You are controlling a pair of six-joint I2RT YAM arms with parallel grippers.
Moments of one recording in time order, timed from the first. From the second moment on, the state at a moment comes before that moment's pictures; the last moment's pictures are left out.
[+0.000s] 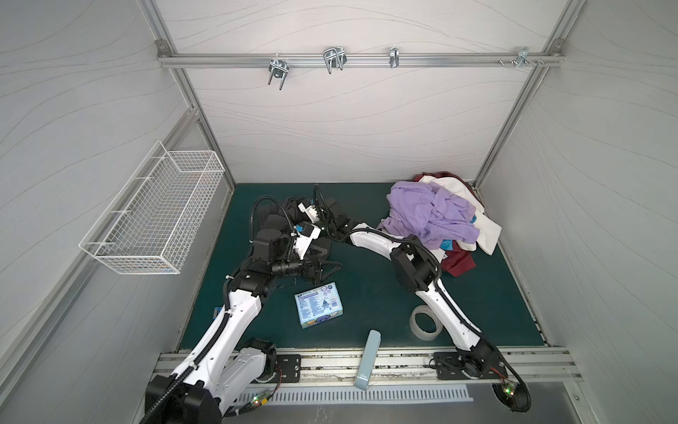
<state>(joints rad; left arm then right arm) -0.20 0.94 0.68 -0.27 0.93 -0.07 0.85 2.59 2.16 -0.03 -0.67 0.50</state>
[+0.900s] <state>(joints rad) -0.23 0.99 0.71 -0.35 0.37 -0.18 0.46 1.28 1.19 -0.49 -0.19 0.16</state>
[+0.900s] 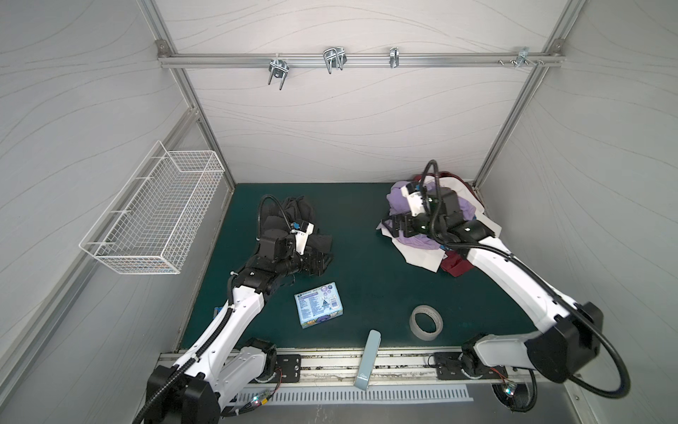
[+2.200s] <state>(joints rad) -0.10 1.59 0.19 1.06 -0.35 -0.04 0.16 1.56 0.42 0.70 0.19 0.01</state>
